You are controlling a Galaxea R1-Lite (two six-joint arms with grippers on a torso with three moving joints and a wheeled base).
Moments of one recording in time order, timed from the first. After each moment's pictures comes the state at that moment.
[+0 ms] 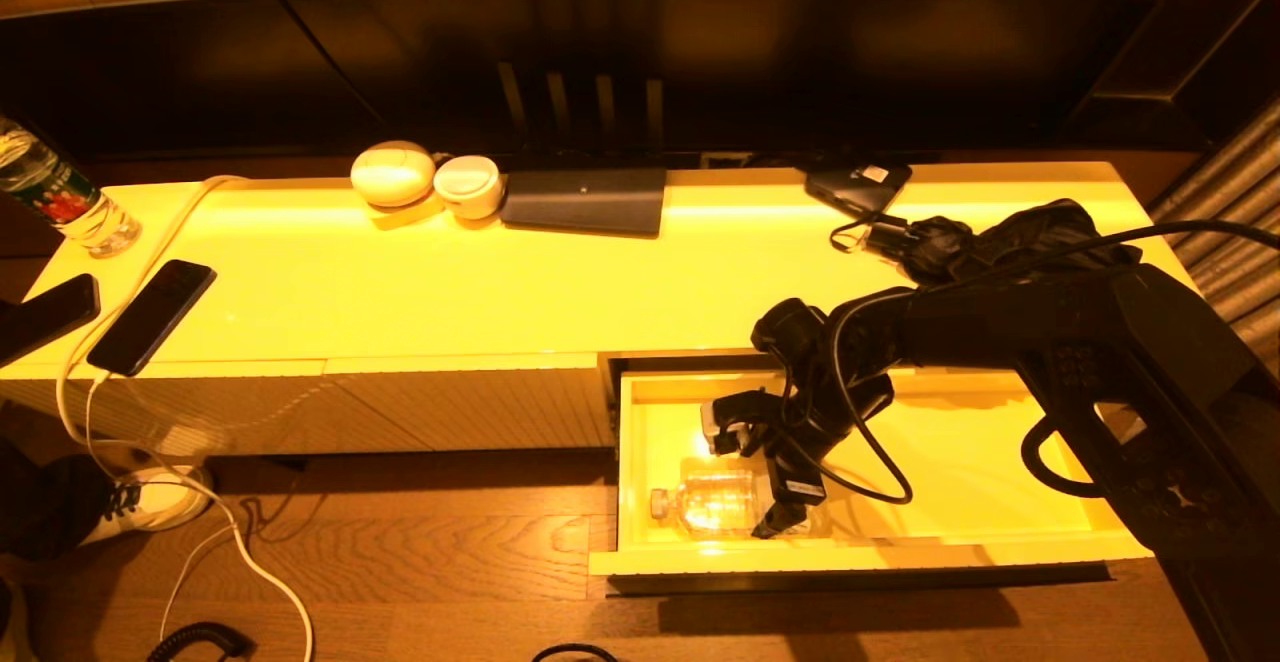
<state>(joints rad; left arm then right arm) 0.00 0.00 0.00 0.00 0.00 0.01 0.46 2.41 -1.93 0.73 0.26 -1.06</state>
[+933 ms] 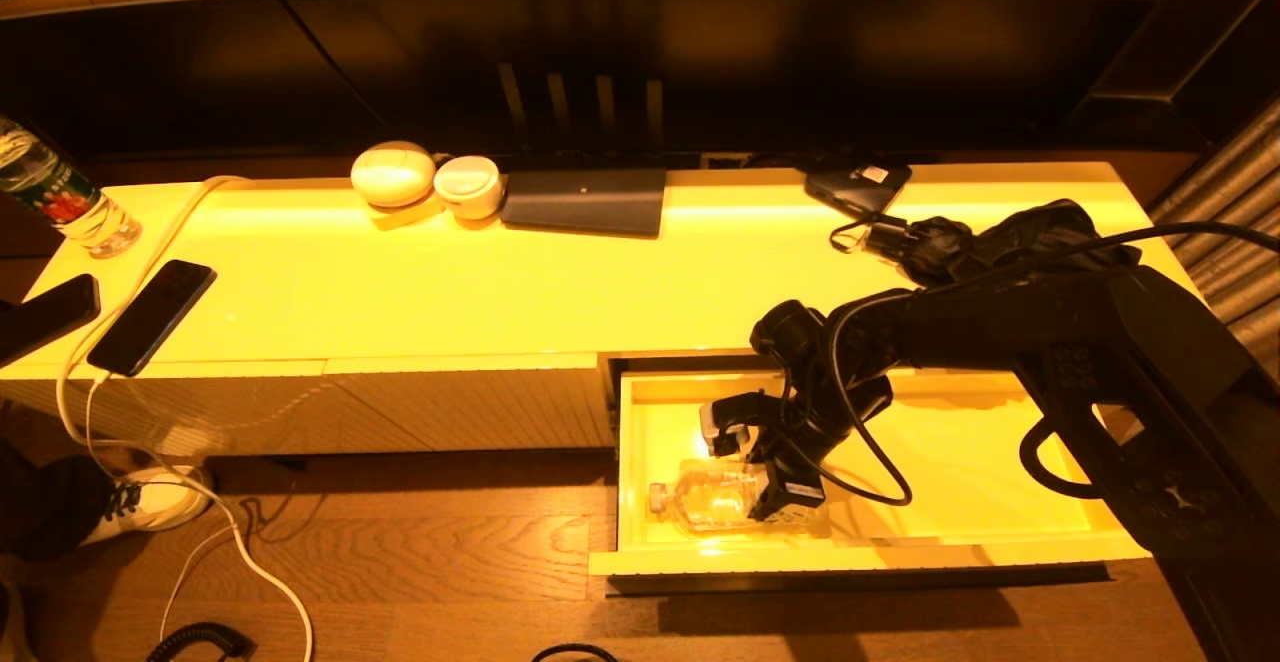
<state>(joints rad) 0.00 0.00 0.00 0.00 0.00 0.01 0.46 2.42 -1.92 0.73 0.26 -1.06</state>
